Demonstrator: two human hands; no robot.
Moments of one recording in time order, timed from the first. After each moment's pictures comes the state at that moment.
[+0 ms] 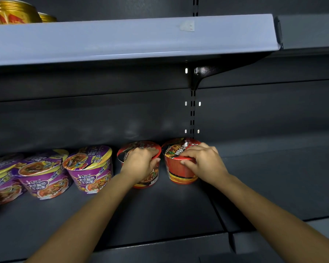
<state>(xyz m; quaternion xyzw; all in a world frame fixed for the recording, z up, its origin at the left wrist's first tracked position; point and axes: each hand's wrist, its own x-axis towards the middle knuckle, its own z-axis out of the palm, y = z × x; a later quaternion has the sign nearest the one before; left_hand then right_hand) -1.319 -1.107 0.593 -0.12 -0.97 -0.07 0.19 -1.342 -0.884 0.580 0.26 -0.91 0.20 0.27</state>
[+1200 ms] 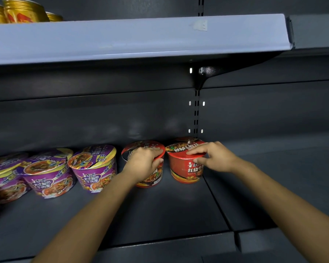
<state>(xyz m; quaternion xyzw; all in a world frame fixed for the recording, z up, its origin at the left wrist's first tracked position) -1.323 -1.115 0.591 -0.15 -0.96 -0.09 0.20 -1.349 -0.864 0.613 0.29 -0.91 0.29 0.02</state>
